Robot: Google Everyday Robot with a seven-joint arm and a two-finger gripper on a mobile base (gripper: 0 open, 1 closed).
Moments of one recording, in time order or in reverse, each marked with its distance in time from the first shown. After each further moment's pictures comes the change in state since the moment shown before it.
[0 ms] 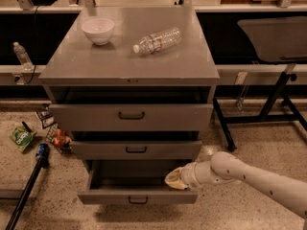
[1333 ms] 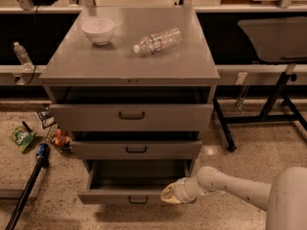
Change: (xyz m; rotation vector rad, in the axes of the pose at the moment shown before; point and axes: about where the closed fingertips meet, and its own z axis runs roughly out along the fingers) arm 0.087 0.016 0.089 -0.084 0.092 -0.199
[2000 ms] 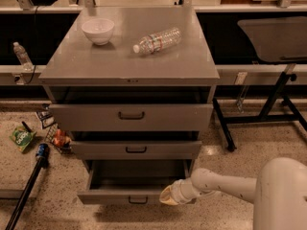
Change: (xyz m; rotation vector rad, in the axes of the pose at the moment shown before) arm 0.012 0.000 0.022 0.006 0.074 -0.005
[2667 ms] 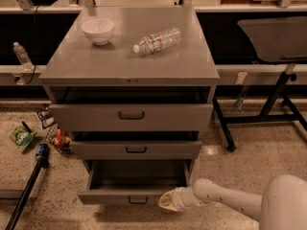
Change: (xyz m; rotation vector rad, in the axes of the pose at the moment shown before) arm 0.022 0.007 0.029 0.060 -0.070 -0.051
